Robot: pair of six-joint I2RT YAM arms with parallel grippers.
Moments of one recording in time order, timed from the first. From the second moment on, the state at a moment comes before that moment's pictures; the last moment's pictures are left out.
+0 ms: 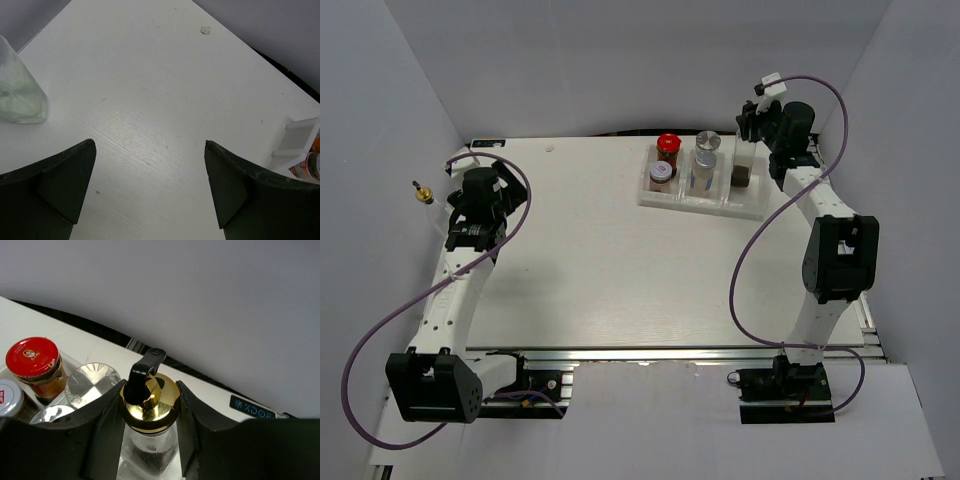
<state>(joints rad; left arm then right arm) -0.03 1.15 1.03 -0.33 -0.36 -0.51 0.07 1.88 1.53 0.28 -0.31 -0.20</state>
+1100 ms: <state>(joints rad) -0.03 1.22 1.15 -0.46 -0.50 -0.56 0.03 1.86 1.54 0.42 -0.18 -0.21</state>
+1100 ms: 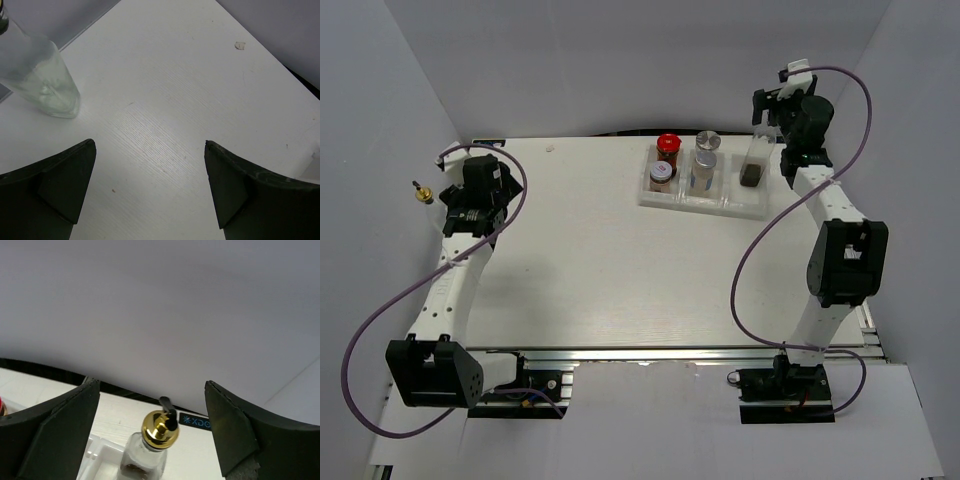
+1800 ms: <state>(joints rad) 0.03 1.40 1.25 -0.56 -0.76 -0.56 0.02 1.50 1.57 0.11 -0.05 -0.28</state>
